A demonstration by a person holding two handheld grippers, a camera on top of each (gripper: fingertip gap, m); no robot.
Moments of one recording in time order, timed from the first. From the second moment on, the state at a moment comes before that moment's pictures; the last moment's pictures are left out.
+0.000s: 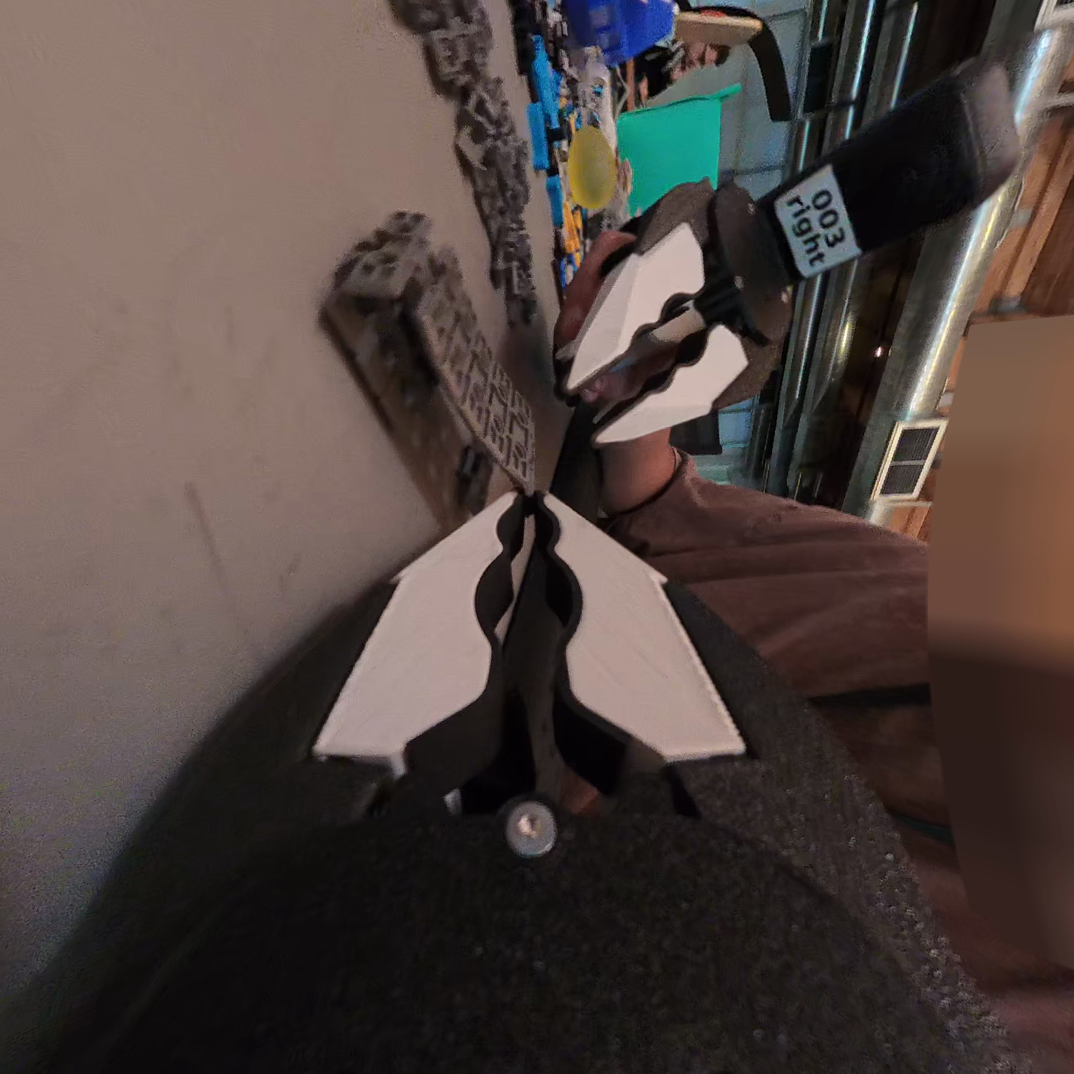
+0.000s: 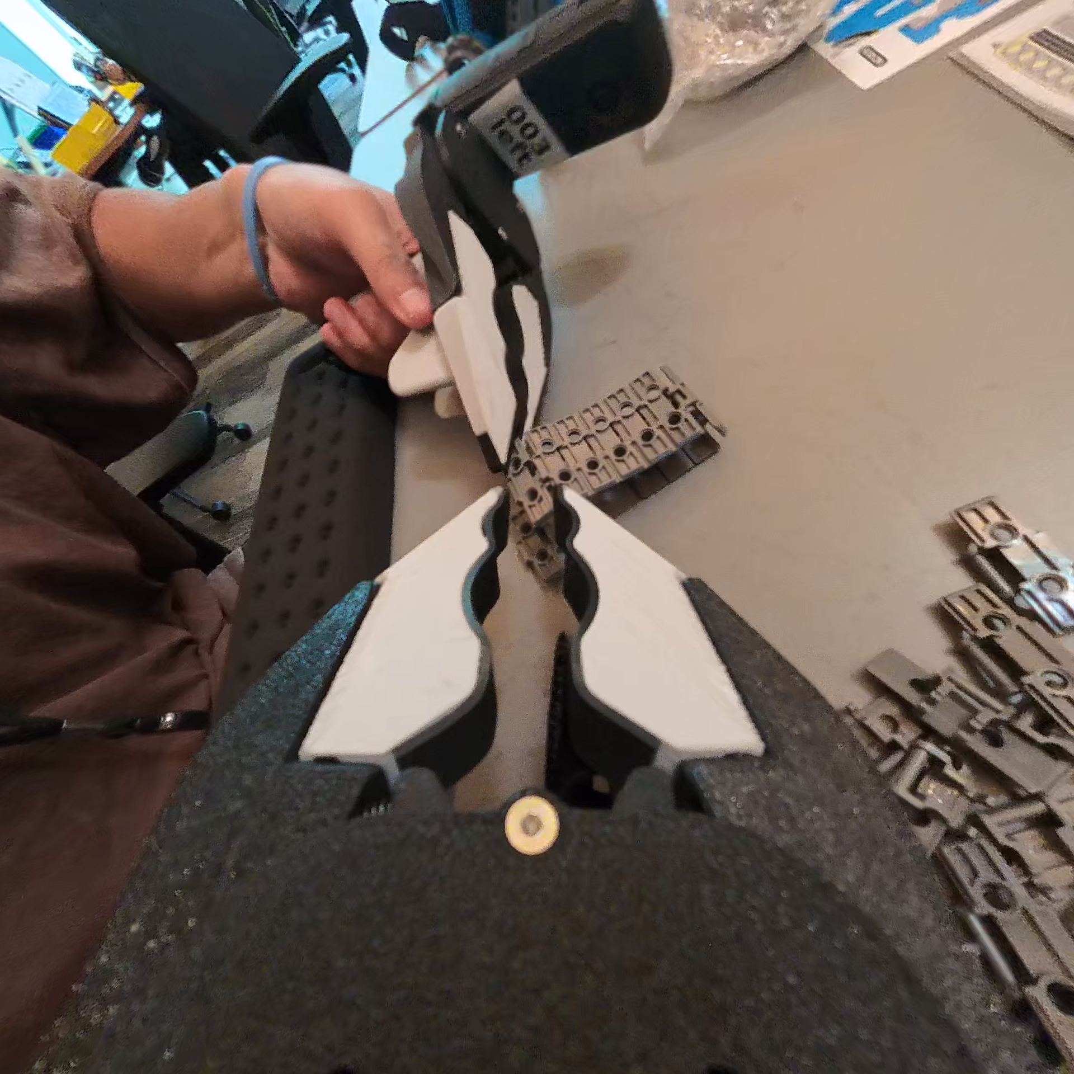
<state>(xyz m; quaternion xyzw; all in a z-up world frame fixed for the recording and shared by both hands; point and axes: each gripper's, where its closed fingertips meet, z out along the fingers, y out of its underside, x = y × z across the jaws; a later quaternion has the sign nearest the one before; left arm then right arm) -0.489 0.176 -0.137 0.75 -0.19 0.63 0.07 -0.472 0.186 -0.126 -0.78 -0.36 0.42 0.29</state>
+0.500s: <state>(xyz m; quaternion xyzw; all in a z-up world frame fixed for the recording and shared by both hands) -0.476 0.174 -0.152 0.77 -0.18 0.60 0.08 -0.458 0.191 -0.158 -0.80 -0.44 0.24 0.32</state>
